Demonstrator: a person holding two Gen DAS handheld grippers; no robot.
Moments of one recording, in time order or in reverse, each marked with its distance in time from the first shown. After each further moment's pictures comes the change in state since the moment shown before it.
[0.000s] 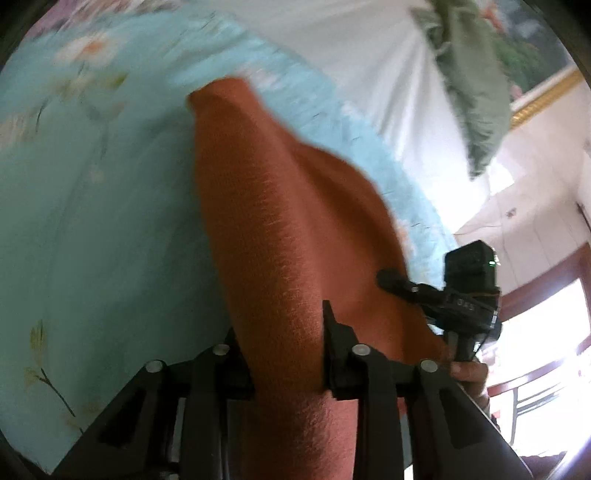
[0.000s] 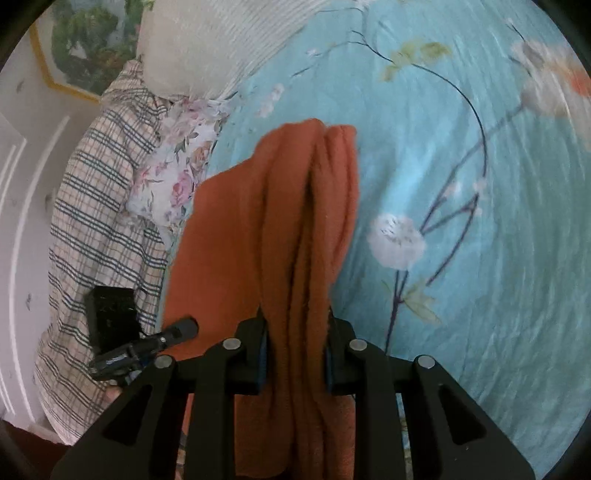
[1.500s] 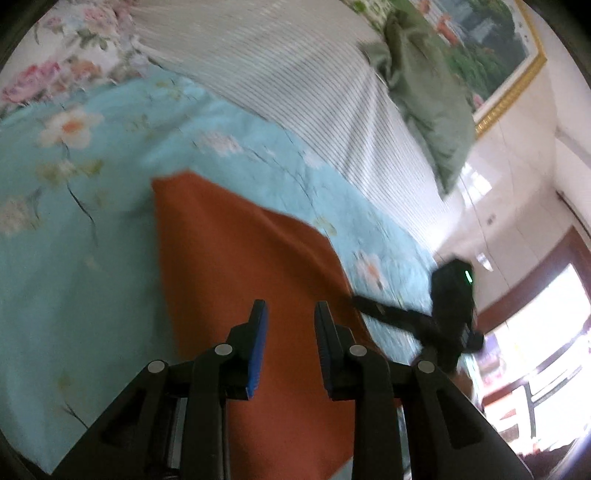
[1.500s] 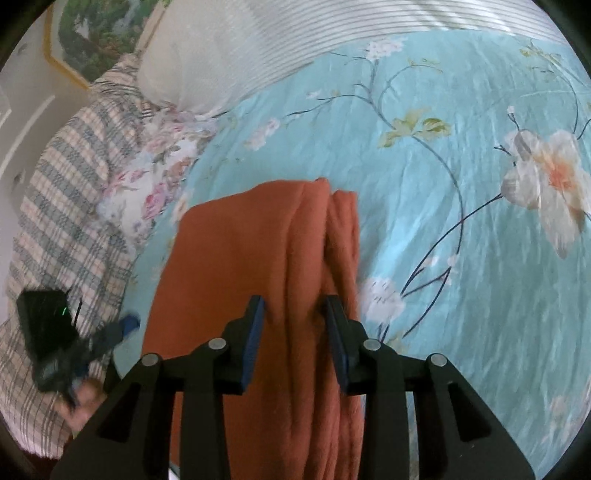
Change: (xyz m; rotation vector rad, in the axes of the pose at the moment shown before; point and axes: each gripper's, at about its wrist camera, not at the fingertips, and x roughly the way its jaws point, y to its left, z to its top) left arm -0.043 -0.044 0.005 0.148 -0.163 -0.051; right arm -0.018 0.040 0.021 -0.113 -0.109 -0.230
